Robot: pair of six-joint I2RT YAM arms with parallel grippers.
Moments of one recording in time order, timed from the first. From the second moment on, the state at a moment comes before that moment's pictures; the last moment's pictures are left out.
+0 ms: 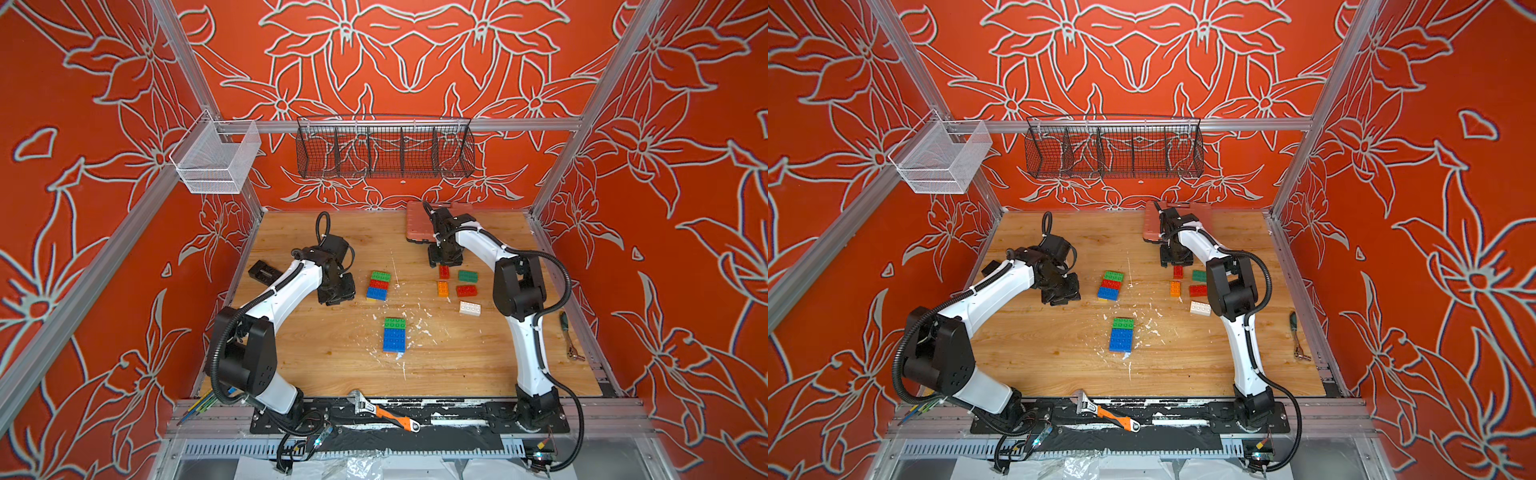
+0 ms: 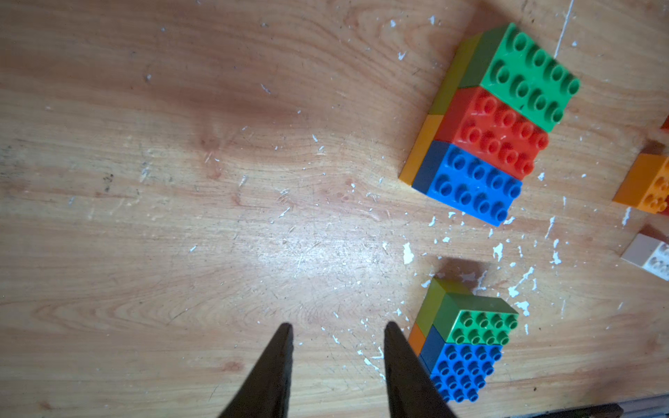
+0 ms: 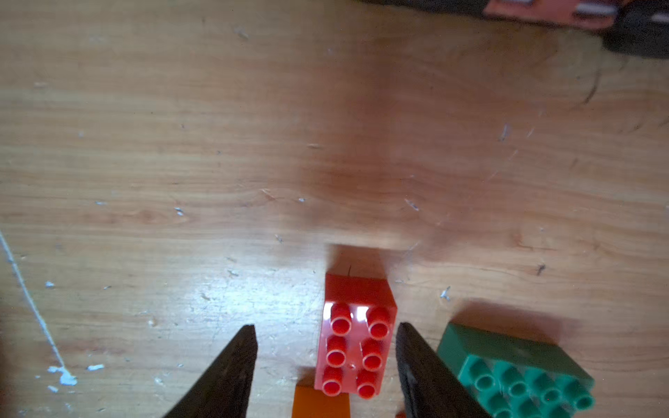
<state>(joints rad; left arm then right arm) -0.26 1.56 1.18 -0.96 0.15 -0.55 0.35 2.29 1.97 -1.06 0.05 0.33</state>
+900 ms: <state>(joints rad) -0.24 1.56 1.08 -0.86 0.23 -0.53 0.35 2.34 1.96 -1.09 0.07 0.37</state>
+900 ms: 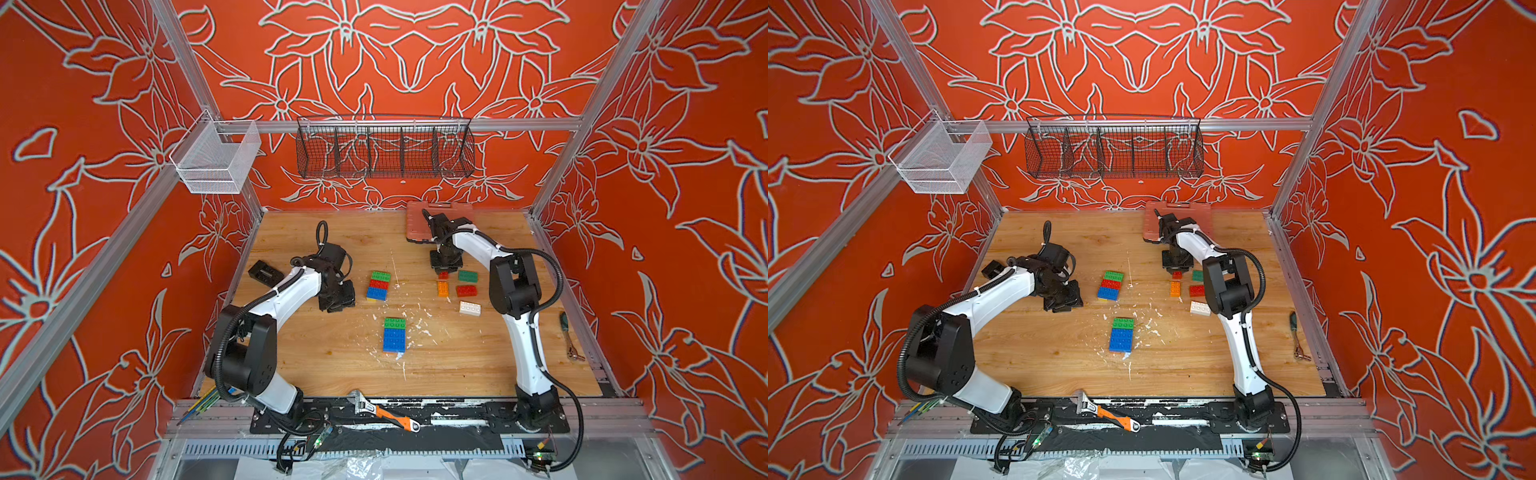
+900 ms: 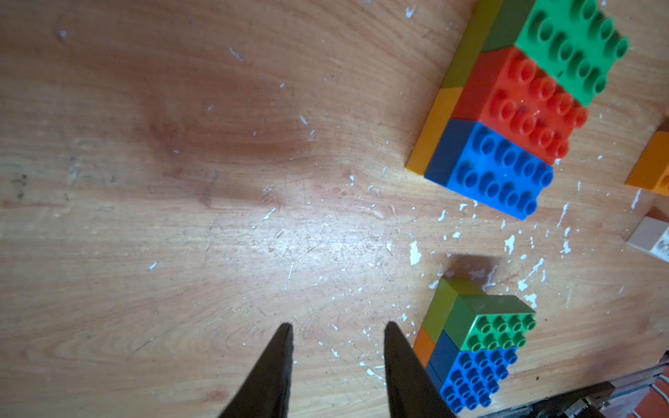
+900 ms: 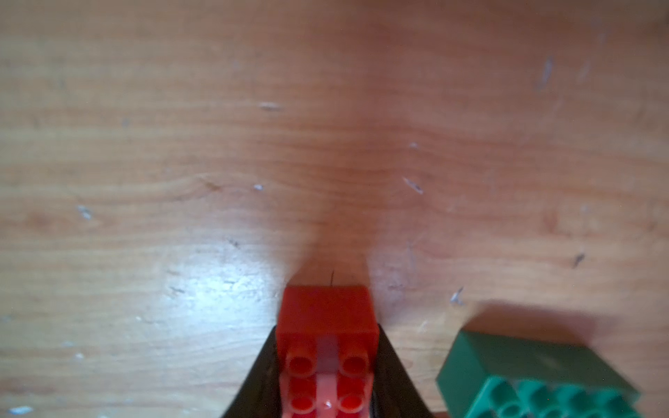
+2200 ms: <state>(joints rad) -0.23 1.48 0.98 -0.79 0.24 -0.51 0.38 2.22 1.76 -1.02 0.00 0.57</state>
